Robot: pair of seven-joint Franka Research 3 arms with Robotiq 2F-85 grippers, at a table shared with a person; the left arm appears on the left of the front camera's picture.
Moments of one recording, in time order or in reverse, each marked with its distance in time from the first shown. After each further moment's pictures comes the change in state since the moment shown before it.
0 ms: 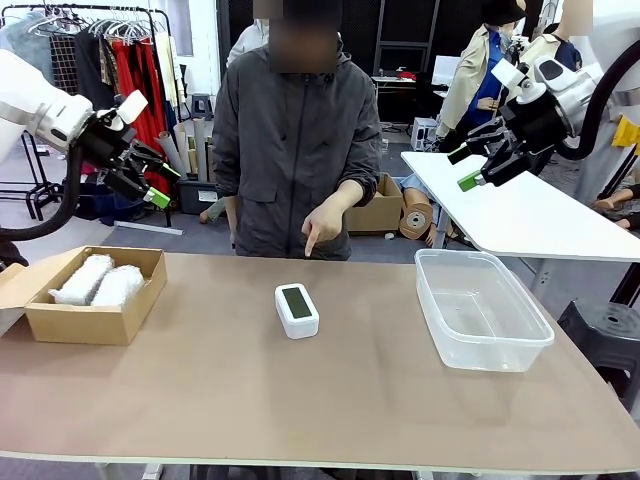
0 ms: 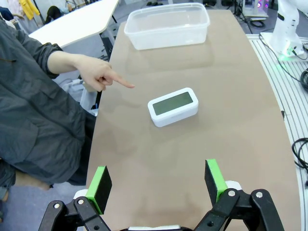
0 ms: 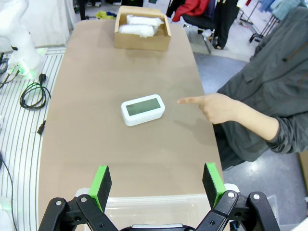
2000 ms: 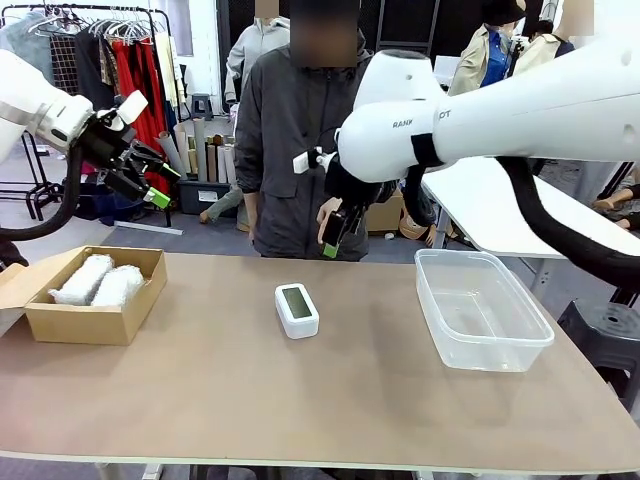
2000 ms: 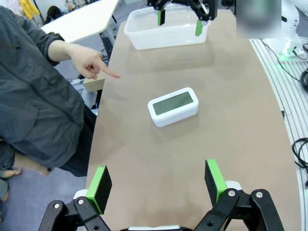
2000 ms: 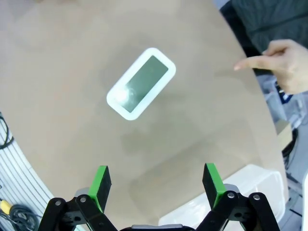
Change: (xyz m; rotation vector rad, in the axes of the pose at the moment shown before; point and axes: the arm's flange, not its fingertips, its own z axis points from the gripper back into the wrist) left arm 0.000 0.001 0.000 0.000 0.000 0.000; right arm 0.114 0.045 -0.274 -0.193 0.680 -0.432
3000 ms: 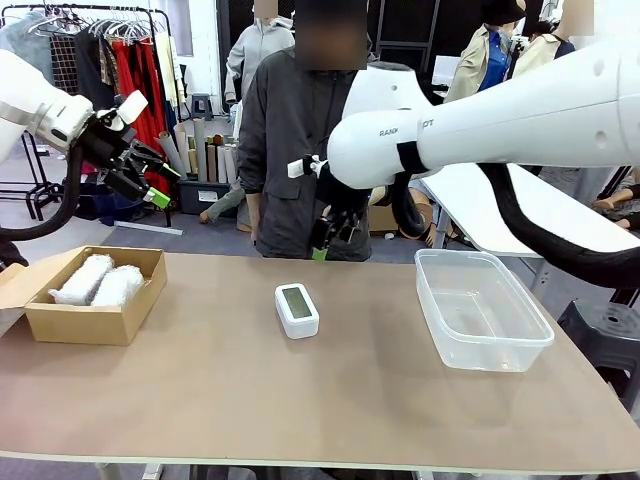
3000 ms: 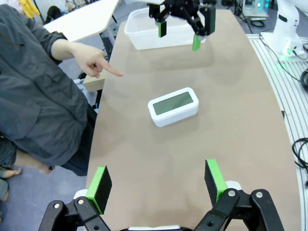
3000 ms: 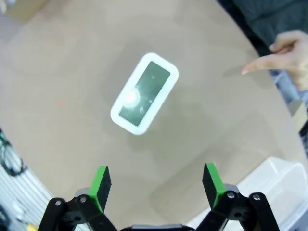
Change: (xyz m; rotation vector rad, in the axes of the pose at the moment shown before) left arm 0.000 0.000 0.000 0.000 0.000 0.000; right arm 0.021 0.007 -0.027 0.022 0.011 -0.206
